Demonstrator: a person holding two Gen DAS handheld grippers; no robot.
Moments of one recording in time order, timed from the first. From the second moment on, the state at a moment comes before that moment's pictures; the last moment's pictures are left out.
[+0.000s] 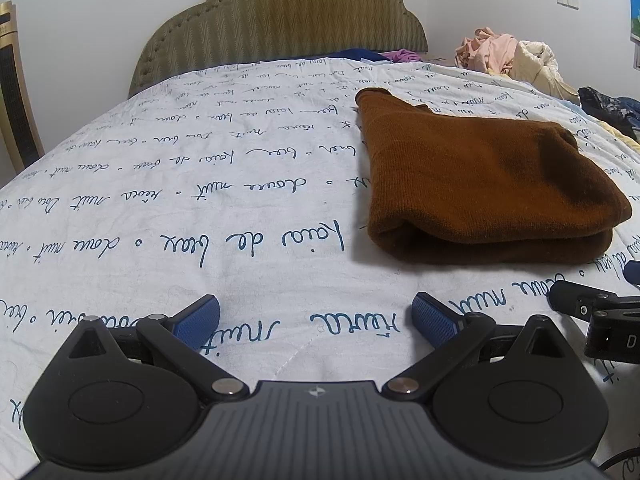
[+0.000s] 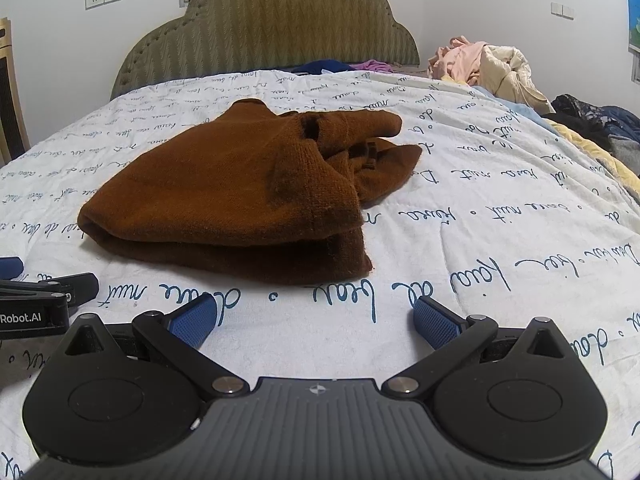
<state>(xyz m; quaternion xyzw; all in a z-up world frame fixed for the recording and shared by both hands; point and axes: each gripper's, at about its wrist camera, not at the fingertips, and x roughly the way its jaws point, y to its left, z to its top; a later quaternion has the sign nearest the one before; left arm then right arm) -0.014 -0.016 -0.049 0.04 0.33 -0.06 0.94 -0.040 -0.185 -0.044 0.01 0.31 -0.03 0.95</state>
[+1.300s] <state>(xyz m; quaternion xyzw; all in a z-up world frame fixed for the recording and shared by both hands) -0.014 -0.015 -0.049 0.04 0.32 -0.06 0.94 -0.038 -0.185 -0.046 0.01 0.31 -0.03 0.95</state>
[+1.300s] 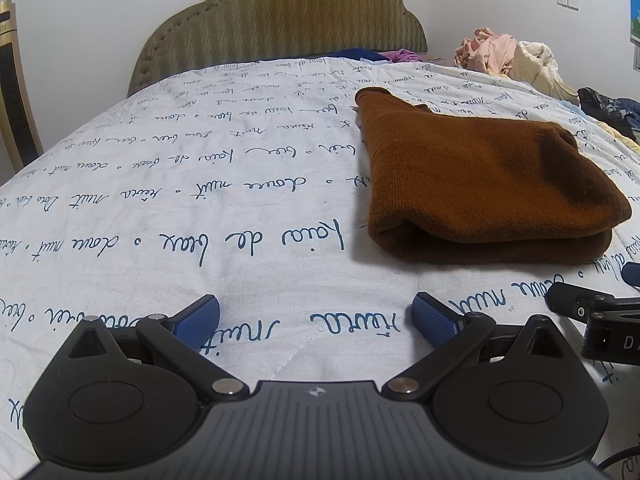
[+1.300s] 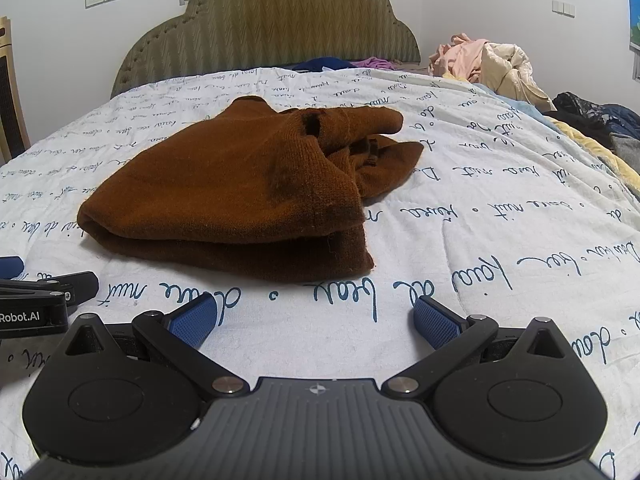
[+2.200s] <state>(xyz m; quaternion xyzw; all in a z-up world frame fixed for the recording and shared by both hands) -0.019 -0.010 -0.037 0.04 0.33 -0.06 0.94 -0.059 -0.165 -0.019 -0.01 0.28 0.00 0.96</state>
